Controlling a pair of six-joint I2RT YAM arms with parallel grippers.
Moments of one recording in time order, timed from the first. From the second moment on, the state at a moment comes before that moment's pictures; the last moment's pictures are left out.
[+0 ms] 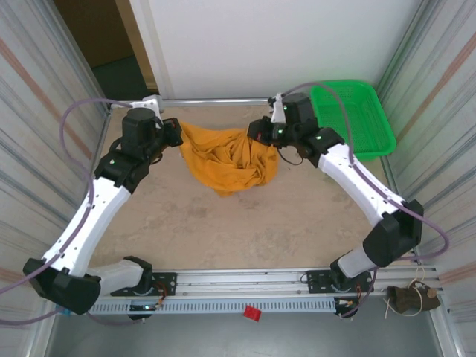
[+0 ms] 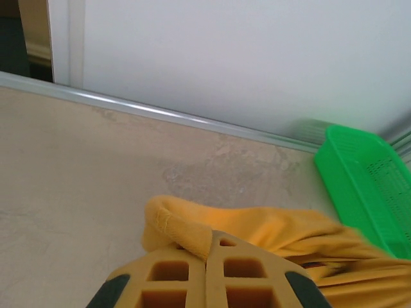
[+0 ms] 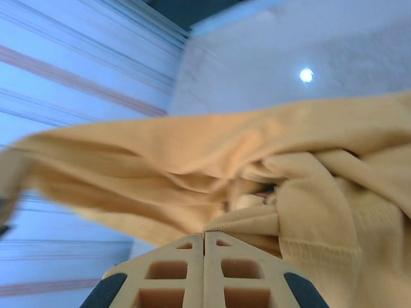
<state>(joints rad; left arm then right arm) -0.40 1.18 1.29 -0.51 -0.12 -0.48 0.52 1.49 1.47 -0.45 -0.40 0.75</state>
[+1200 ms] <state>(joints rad) -1.00 1.64 1.38 -0.08 -0.49 0.06 0.52 1.62 1.95 -0.54 -0.37 0.78</state>
